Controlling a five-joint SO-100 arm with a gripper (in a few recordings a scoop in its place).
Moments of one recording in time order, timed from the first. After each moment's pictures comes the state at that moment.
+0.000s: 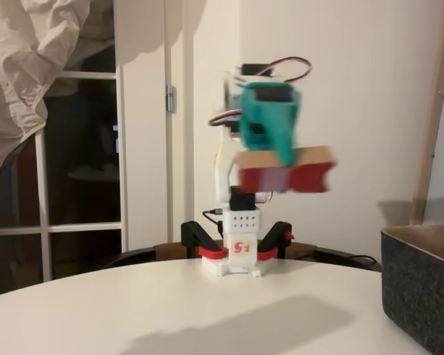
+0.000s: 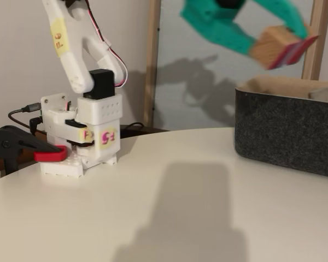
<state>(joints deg) -1.6 122.1 107.0 48.3 86.9</state>
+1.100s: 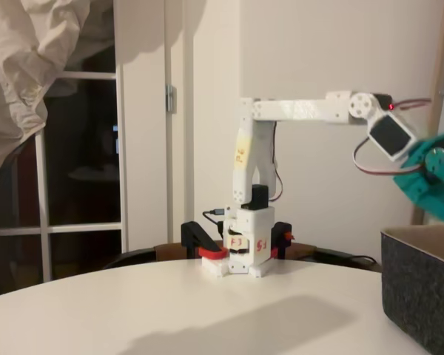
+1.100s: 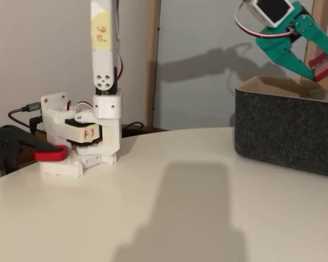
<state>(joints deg) -35.7 89.1 88.0 45.1 67.4</state>
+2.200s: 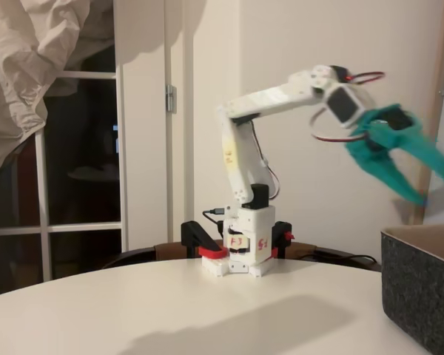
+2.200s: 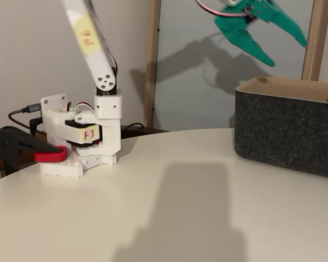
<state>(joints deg) -35.8 117.9 102.2 65.1 65.8</state>
